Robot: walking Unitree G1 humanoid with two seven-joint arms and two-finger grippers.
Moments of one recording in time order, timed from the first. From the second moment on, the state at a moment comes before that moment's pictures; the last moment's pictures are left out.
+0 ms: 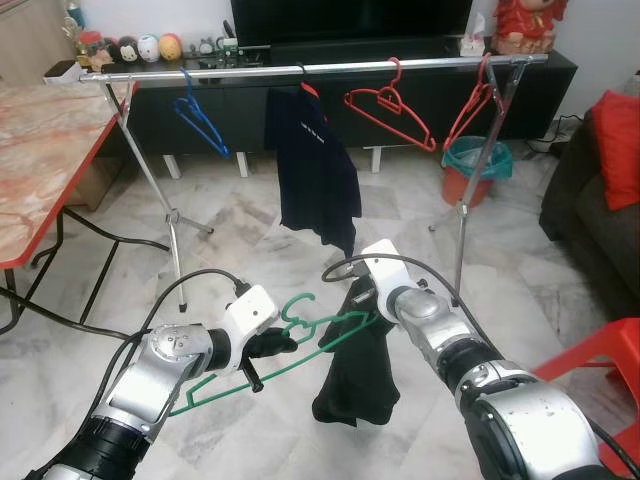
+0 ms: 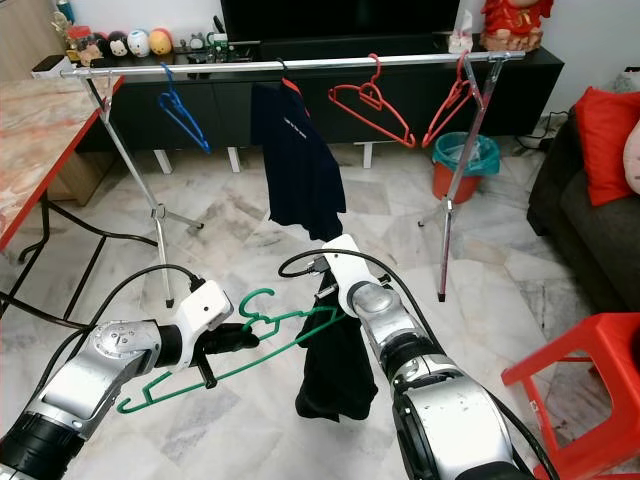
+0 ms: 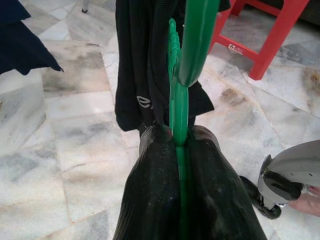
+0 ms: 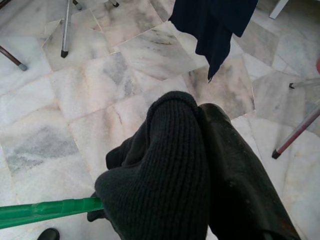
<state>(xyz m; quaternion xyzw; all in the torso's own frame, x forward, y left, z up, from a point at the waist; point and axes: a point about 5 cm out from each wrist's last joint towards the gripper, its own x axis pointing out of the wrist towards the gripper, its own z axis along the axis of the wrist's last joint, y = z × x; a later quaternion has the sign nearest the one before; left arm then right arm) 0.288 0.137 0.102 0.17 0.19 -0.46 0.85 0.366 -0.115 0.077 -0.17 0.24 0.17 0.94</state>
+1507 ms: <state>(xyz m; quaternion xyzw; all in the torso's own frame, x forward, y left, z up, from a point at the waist) 0.293 0.138 0.116 0.11 0.14 -0.45 0.87 0.377 -0.115 0.116 -0.30 0.17 0.21 0.91</state>
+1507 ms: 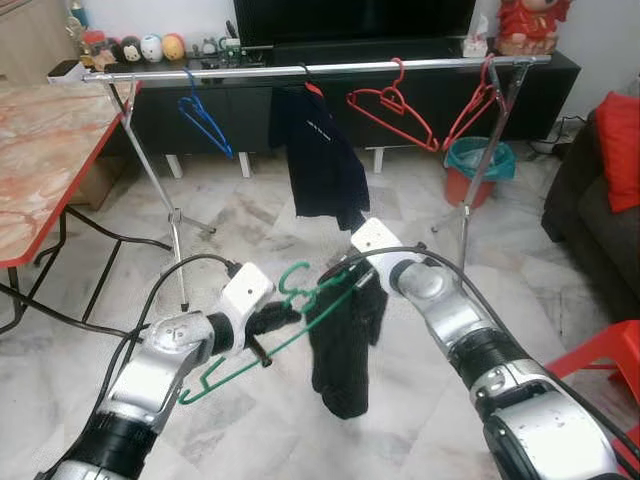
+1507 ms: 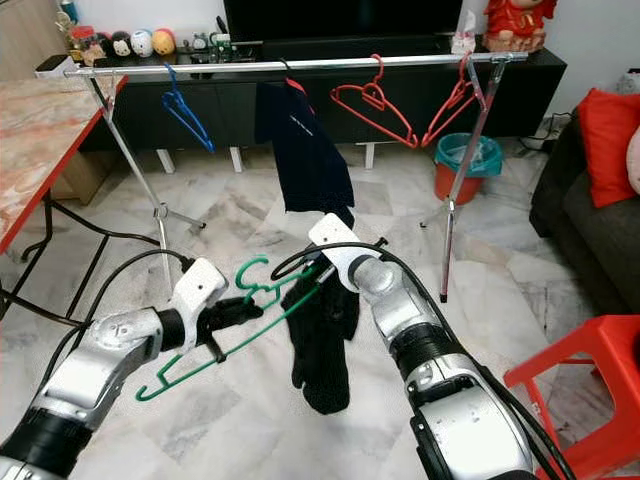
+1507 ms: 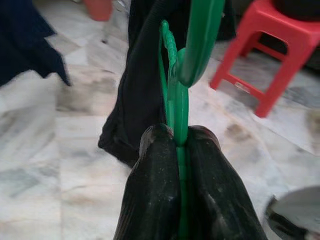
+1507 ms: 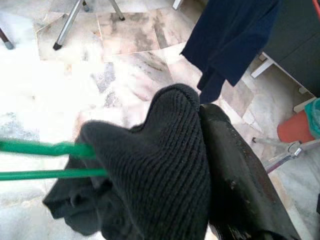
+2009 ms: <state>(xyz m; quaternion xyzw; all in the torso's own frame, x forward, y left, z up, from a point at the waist) 0.289 0.136 0.119 0.11 0.15 -0.48 0.86 0.374 -0.110 0.149 -0.30 0.12 0.23 0.92</state>
